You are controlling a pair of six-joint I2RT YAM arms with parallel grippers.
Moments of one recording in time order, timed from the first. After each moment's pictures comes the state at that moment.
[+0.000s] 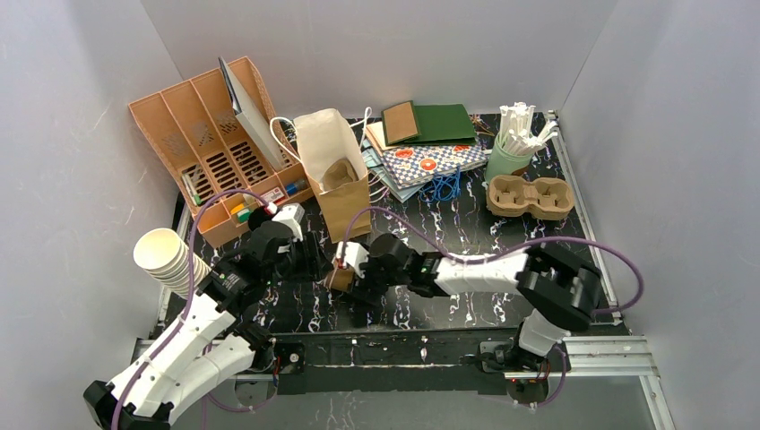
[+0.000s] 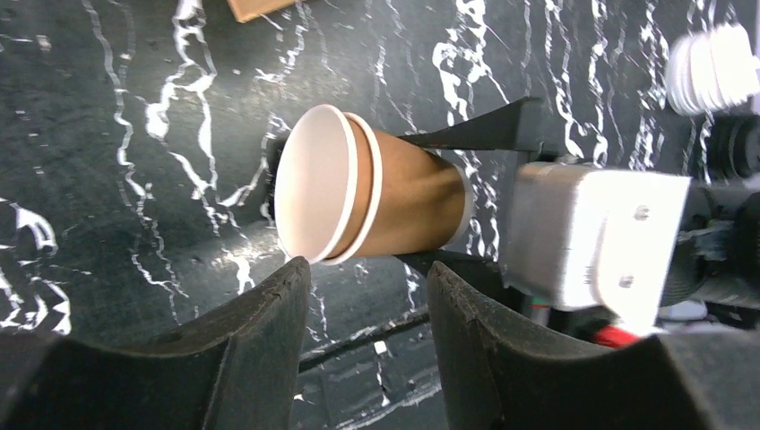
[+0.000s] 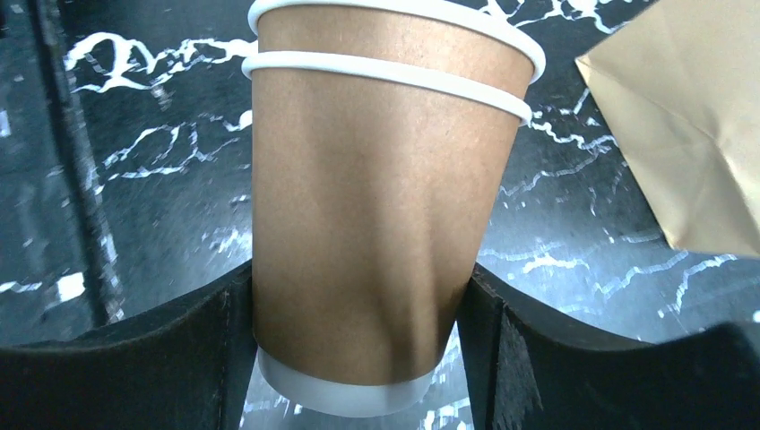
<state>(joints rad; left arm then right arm) -0.62 0.70 0.72 -0.76 -0.03 -0.63 1.16 1.68 0.86 0.14 -0.15 -0.23</state>
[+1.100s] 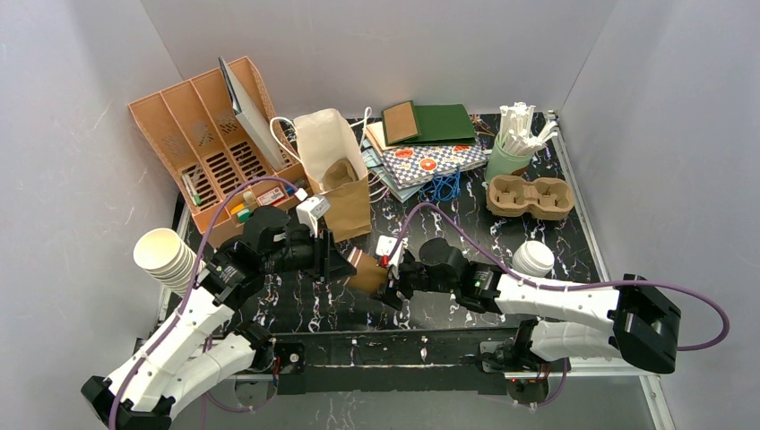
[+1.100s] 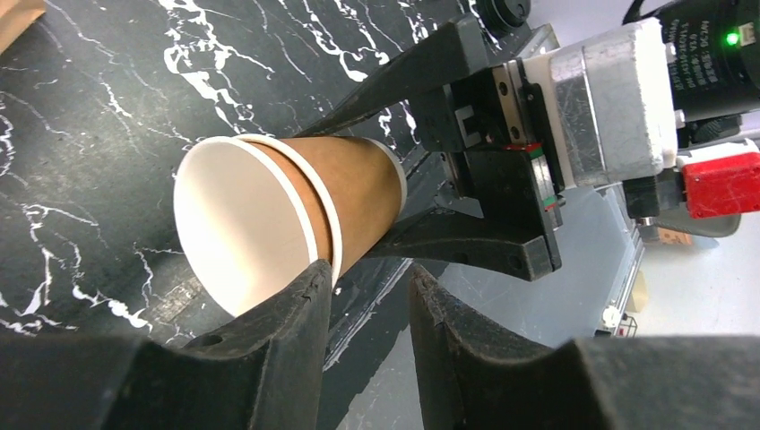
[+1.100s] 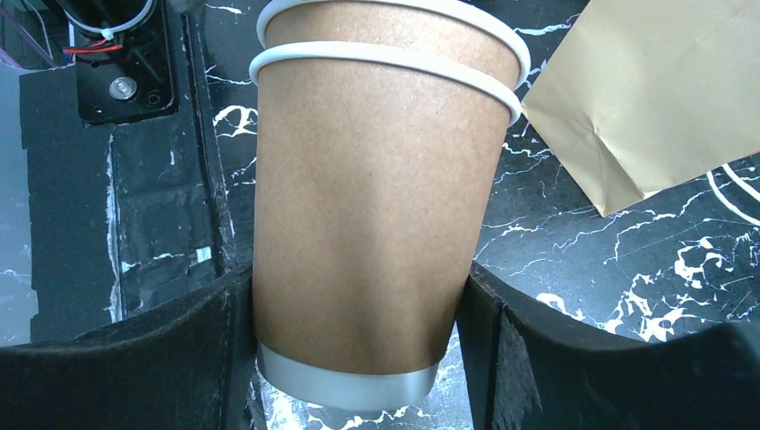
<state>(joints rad) -0.62 0.75 0.82 -0.61 0.51 -0.48 1.16 1.16 0.61 0.16 -0.18 -0.13</state>
